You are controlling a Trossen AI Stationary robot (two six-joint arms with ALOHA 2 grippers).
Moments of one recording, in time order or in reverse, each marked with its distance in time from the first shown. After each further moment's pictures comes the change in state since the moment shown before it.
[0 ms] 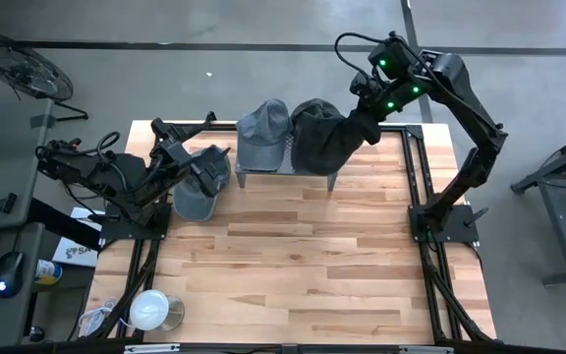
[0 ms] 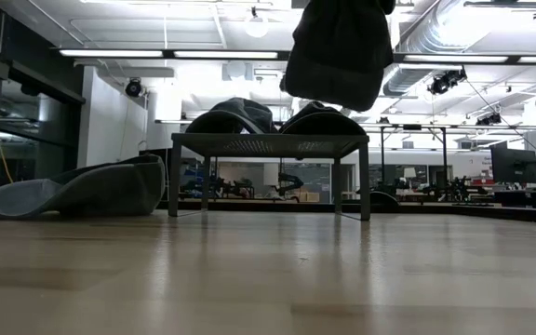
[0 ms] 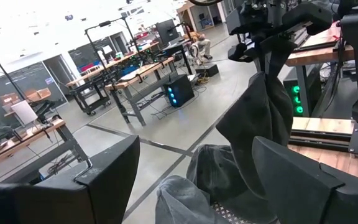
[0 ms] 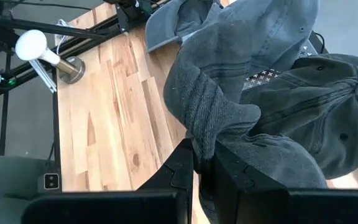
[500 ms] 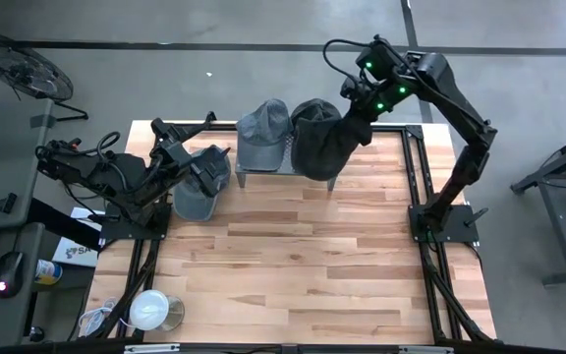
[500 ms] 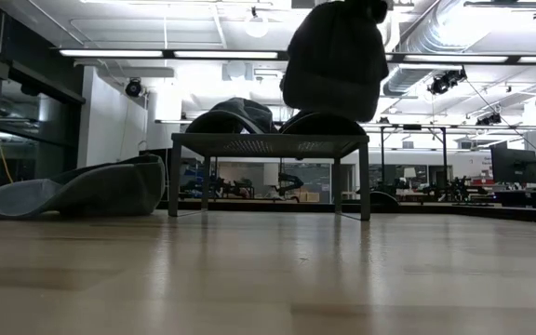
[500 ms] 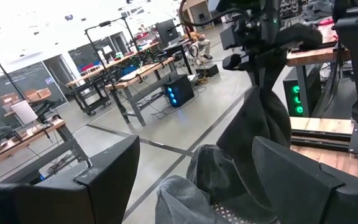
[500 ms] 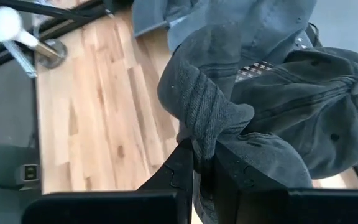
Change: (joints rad) left arm 0.000 0.000 0.000 0.000 0.000 0.000; right arm 0.000 0.052 0.000 -0.015 0.043 -0.059
